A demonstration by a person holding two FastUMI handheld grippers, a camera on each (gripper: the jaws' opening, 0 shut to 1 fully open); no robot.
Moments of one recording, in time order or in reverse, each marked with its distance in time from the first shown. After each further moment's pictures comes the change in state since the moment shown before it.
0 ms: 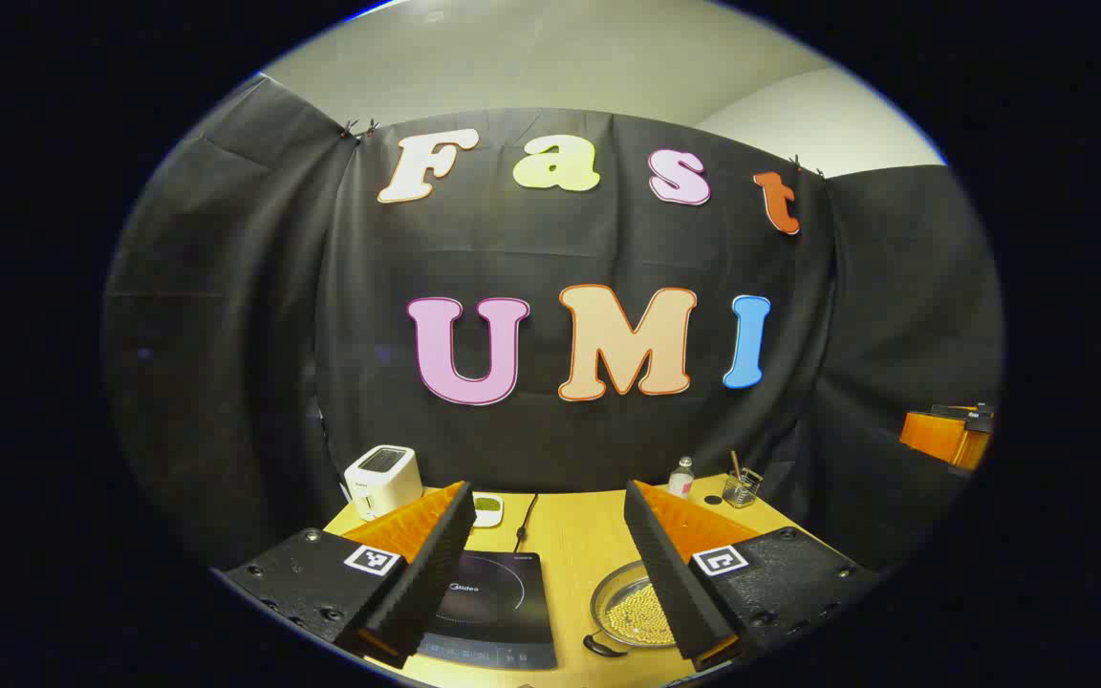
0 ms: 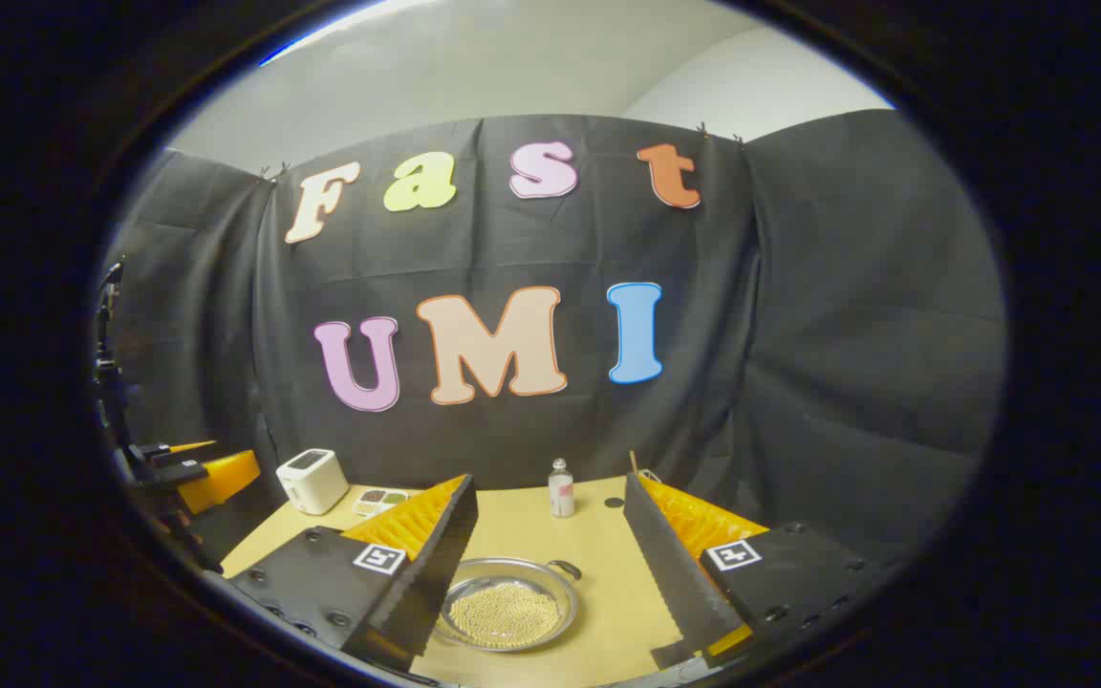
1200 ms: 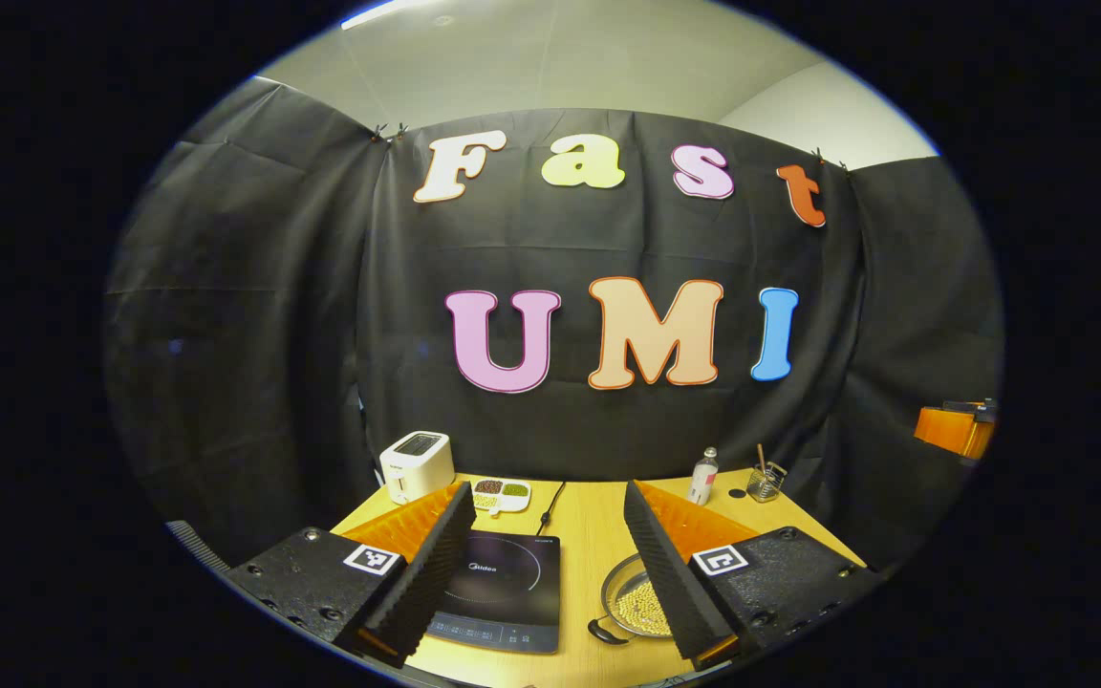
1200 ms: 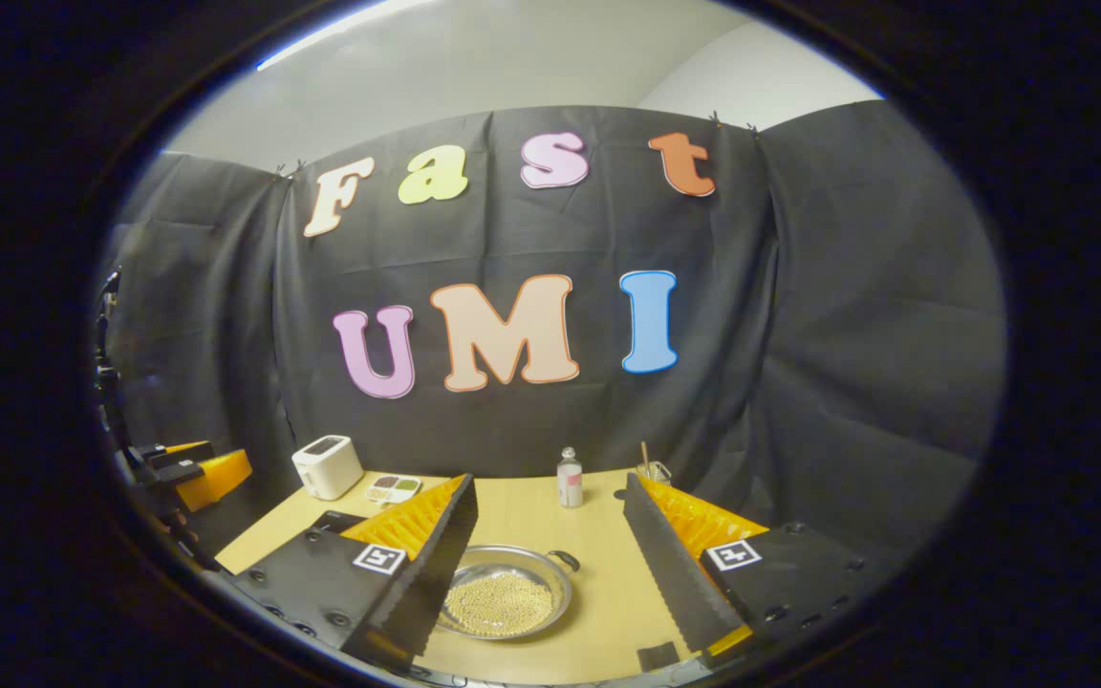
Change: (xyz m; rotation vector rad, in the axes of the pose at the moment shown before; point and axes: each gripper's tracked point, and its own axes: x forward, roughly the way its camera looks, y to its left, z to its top) left arm -0.036 0.000 -0.020 0.005 0.013 0.144; right arm 0.002 -0.025 -0.015 -0.021 0.047 0.110
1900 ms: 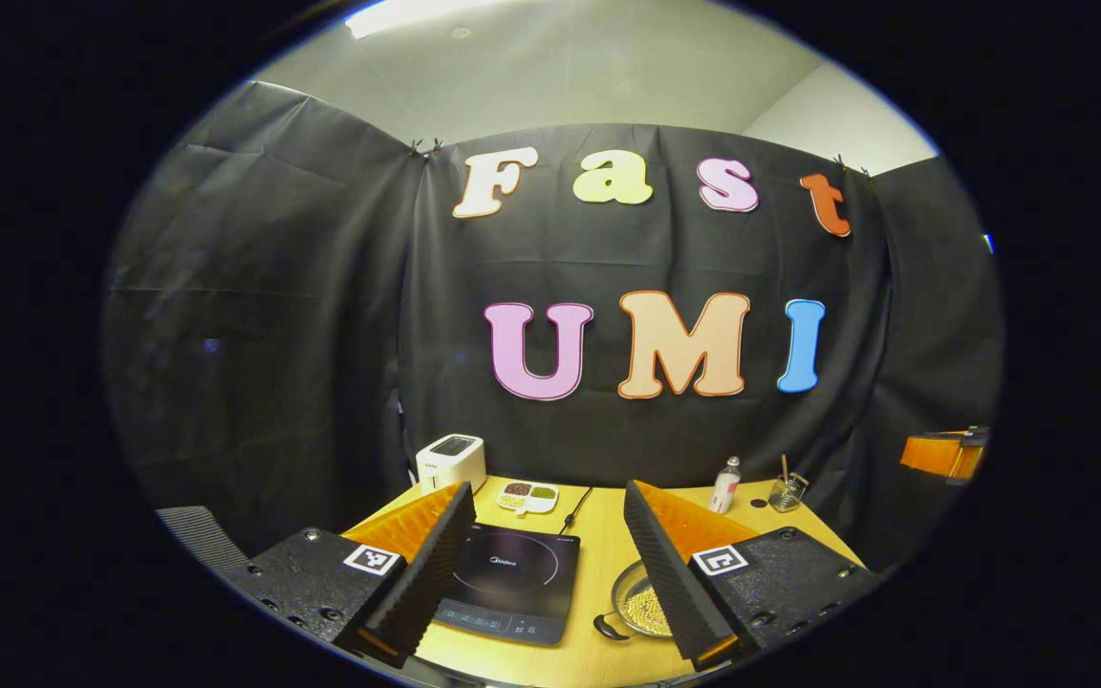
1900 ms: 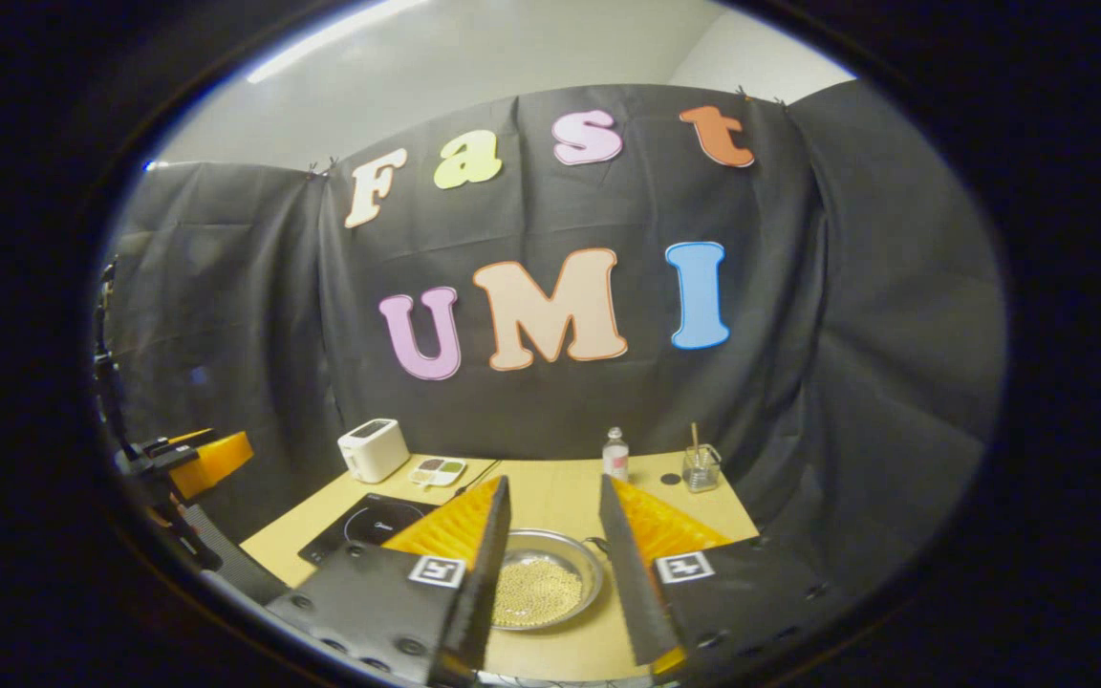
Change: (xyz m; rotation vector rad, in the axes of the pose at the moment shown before) left arm -0.034 0.010 0.001 -0.008 -0.045 0.116; right arm 0.019 0.018 -0.028 0.043 0.053 0.171
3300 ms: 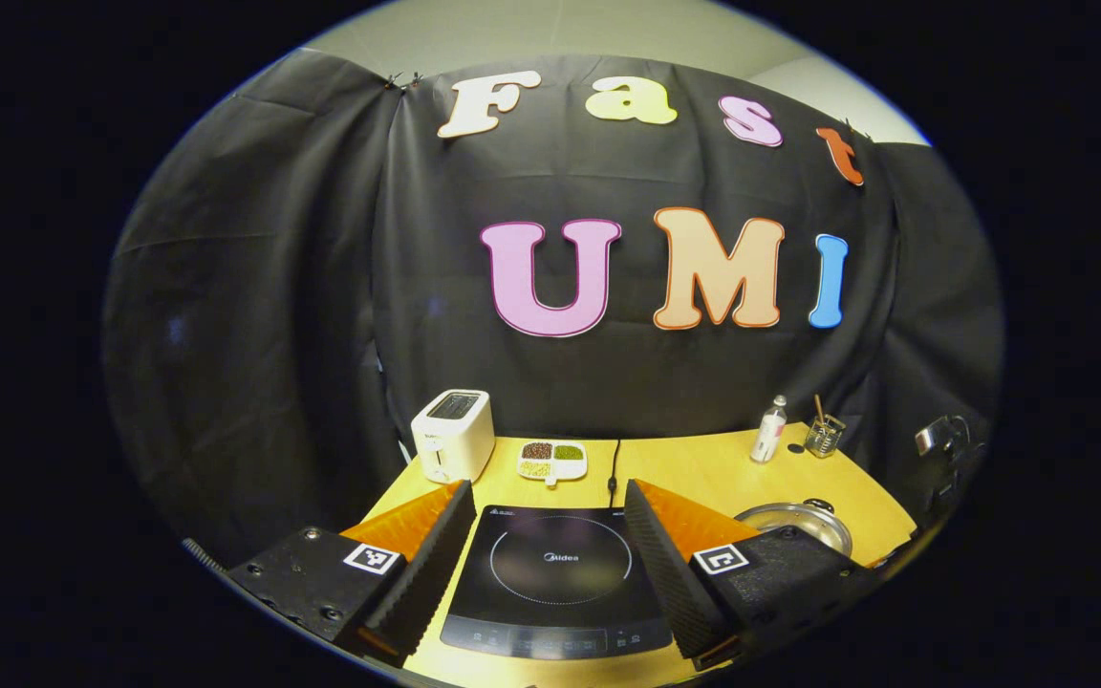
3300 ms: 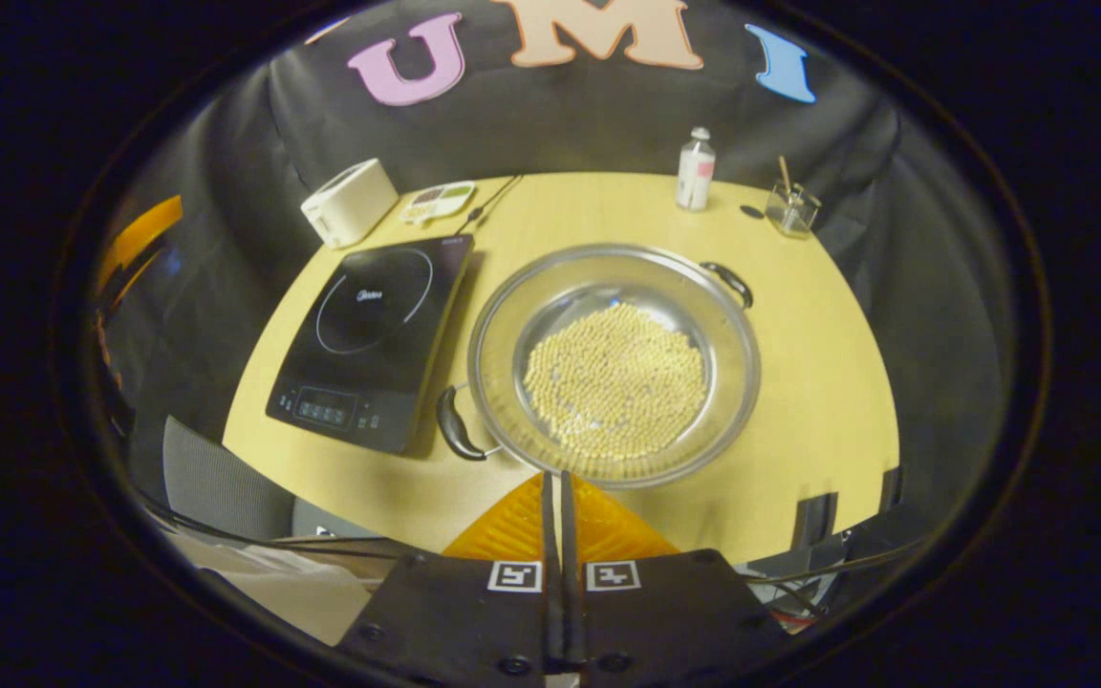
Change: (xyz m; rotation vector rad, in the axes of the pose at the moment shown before) left arm 0.131 0.108 -0.083 0.041 0.202 -0.120; right arm 0.048 0.119 -0.324 -0.017 0.924 -0.072
